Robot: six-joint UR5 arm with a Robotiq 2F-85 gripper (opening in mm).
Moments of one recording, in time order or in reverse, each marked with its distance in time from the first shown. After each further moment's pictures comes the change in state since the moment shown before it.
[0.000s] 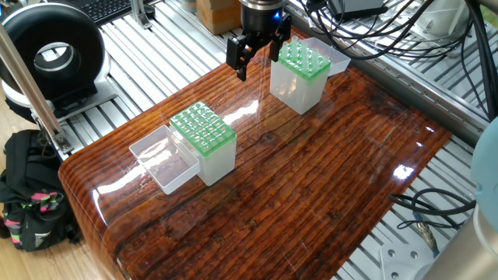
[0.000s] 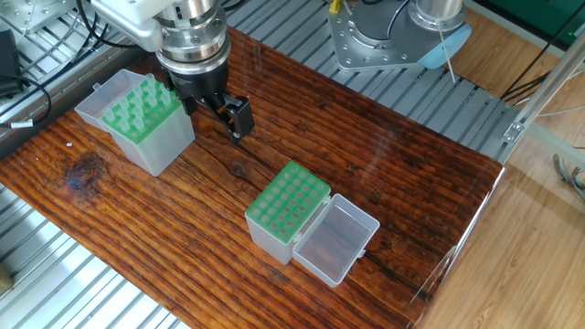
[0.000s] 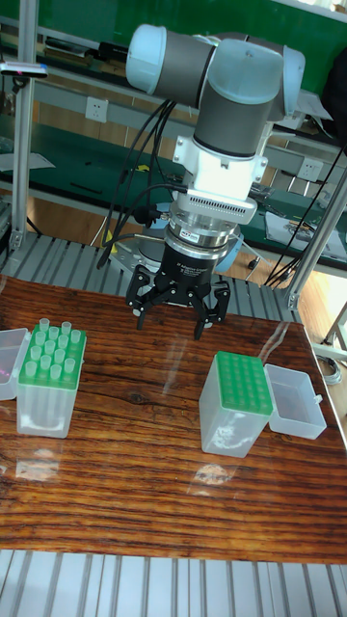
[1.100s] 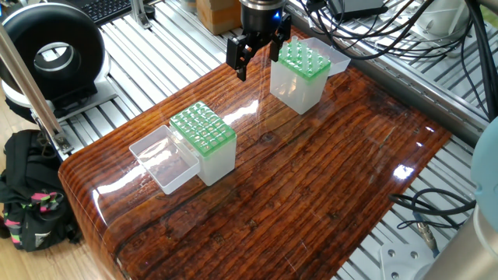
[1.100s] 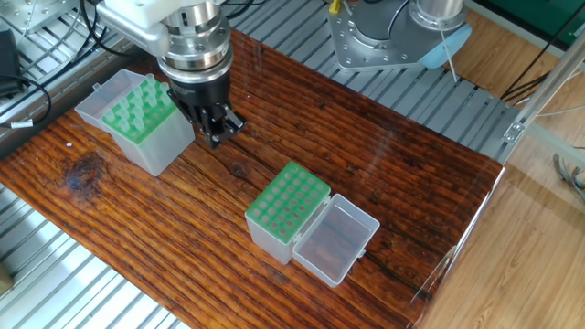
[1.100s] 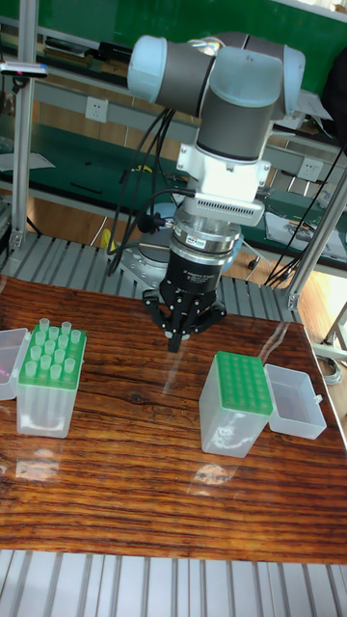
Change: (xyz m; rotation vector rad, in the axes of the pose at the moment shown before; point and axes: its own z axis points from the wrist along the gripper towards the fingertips) arm -0.019 0.017 0.005 -0.034 -0.071 -0.033
